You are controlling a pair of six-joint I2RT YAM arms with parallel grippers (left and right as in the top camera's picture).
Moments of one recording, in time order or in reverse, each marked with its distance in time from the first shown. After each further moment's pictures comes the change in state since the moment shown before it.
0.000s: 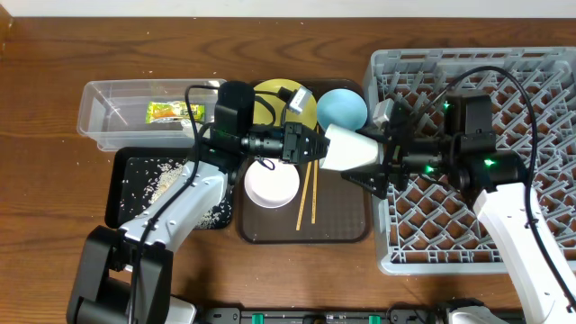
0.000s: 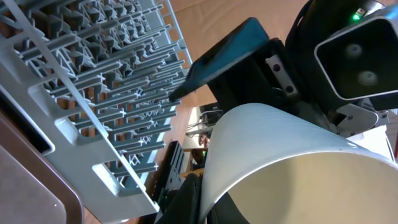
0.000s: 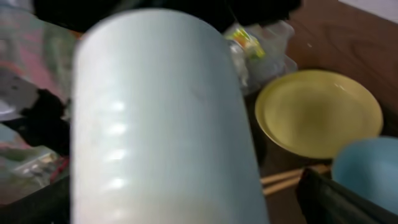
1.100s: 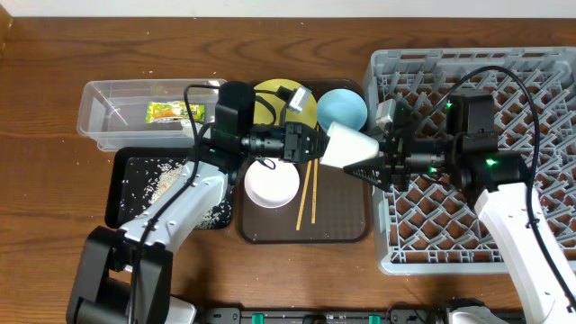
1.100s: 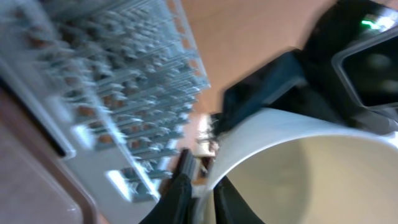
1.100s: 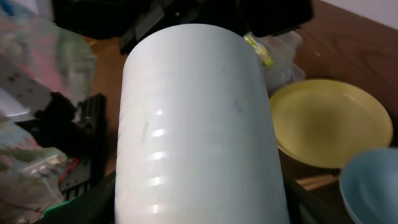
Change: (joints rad) left arm -0.001 0.000 0.003 -0.075 -0.090 0.065; right arm -0.011 0.000 0.000 0.000 -0.016 0.003
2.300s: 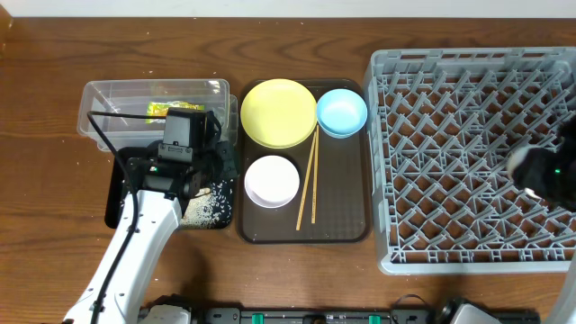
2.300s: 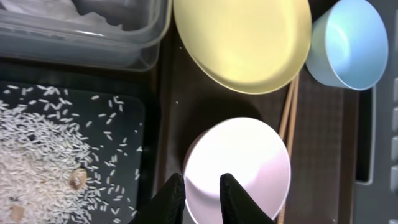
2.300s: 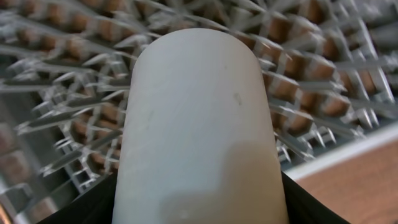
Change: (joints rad) left arm 0.193 -0.305 -0.003 -0.859 -0.983 0.412; right arm -0.661 0.022 0.322 -0.683 1.029 0.471
